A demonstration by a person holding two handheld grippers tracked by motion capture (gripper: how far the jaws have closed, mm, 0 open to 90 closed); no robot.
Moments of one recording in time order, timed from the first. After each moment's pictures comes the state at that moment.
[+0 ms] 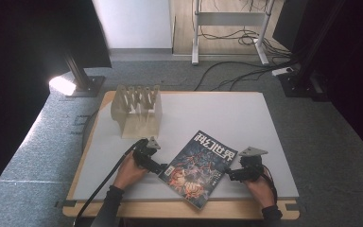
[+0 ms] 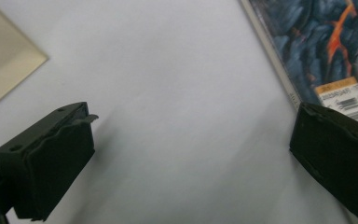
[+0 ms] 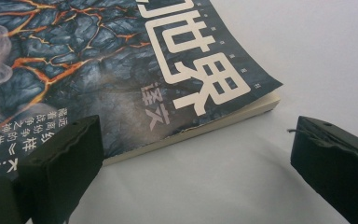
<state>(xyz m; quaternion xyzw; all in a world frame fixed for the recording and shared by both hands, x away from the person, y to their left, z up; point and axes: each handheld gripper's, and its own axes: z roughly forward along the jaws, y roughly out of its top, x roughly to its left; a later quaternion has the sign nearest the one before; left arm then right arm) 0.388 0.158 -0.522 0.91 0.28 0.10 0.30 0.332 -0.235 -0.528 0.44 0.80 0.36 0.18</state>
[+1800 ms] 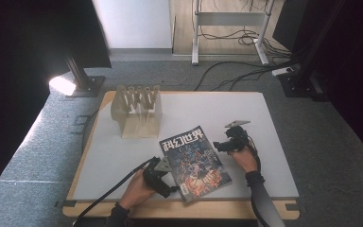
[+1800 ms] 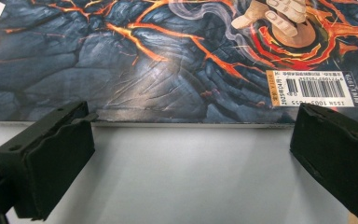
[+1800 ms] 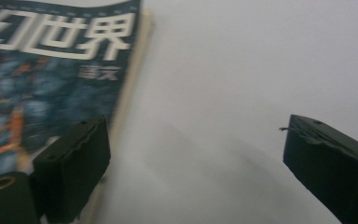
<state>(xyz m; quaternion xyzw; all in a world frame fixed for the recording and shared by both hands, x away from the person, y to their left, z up) 0.324 0.122 -0.530 0.92 0.19 0.06 0.34 0.427 -0.201 -0.507 0.45 0.81 0.35 0.15</state>
